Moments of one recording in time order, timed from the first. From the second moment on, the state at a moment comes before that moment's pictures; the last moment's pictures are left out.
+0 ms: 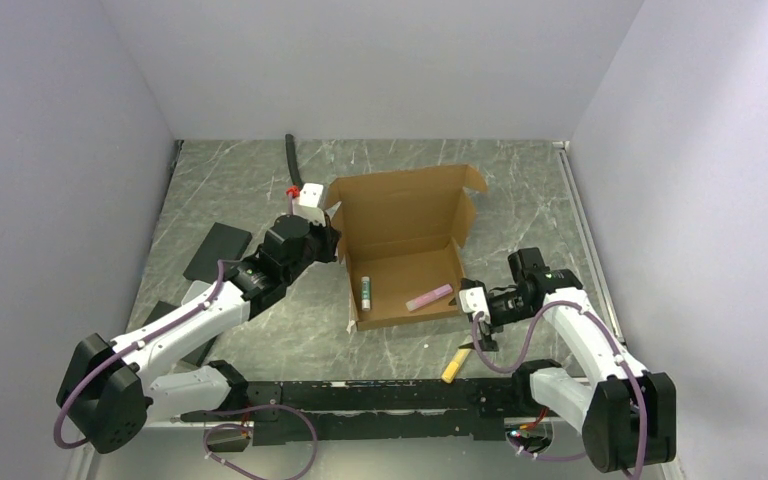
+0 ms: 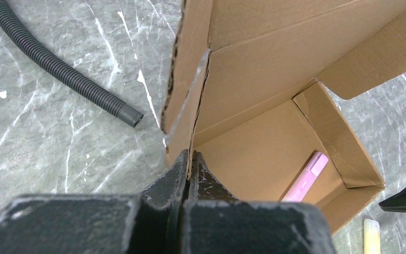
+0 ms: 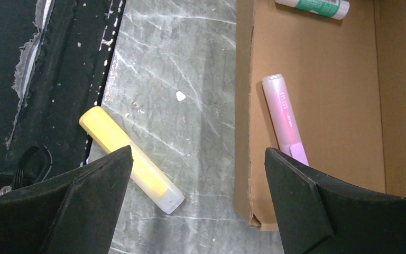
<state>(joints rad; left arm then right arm) -0.68 1.12 0.74 0.04 -0.20 -0.37 0.13 1.01 0.59 -1.01 -1.00 -1.64</state>
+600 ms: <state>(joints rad) -0.68 1.12 0.74 0.05 -0.20 -0.38 0.28 1.07 0.52 -1.02 -0.81 -1.77</state>
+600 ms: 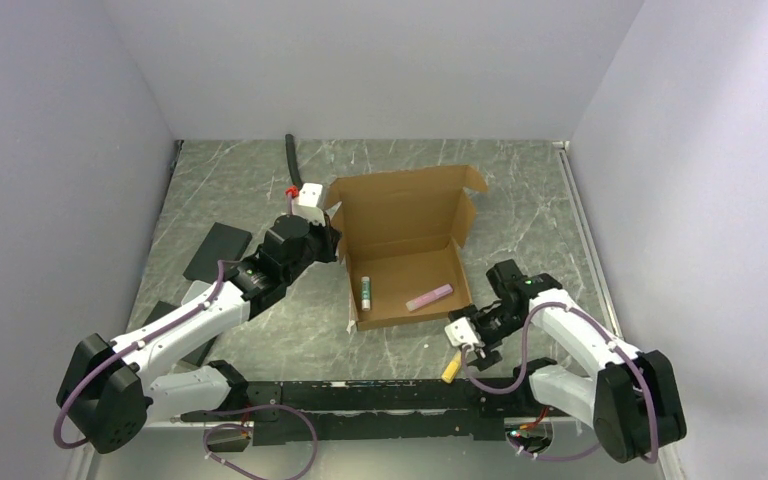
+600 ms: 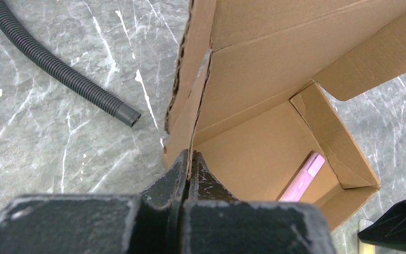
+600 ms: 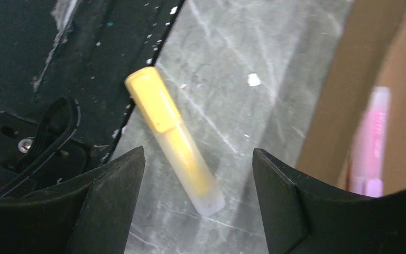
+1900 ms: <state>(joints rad) -0.68 1.11 0.72 0.06 -0.20 -0.39 0.40 1.14 0.67 -0.94 -0.75 -1.45</state>
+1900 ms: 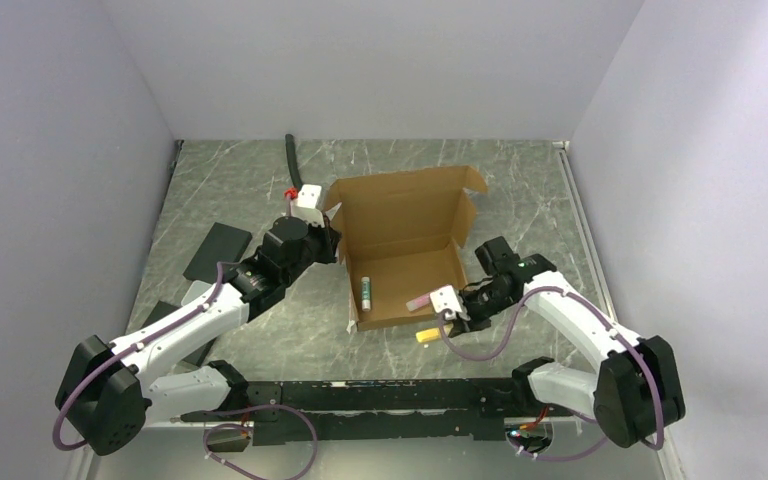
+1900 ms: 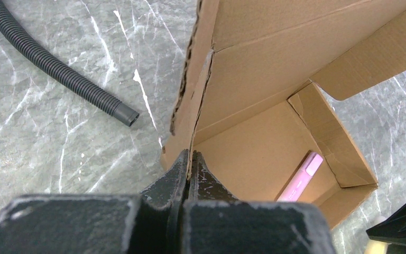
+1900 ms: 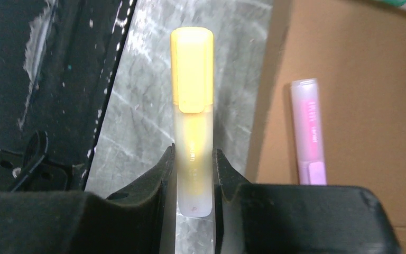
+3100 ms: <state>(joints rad) -0.68 1.13 0.72 0.08 -0.17 -0.43 0.30 1.15 0.81 -0.52 -0.68 -0.75</state>
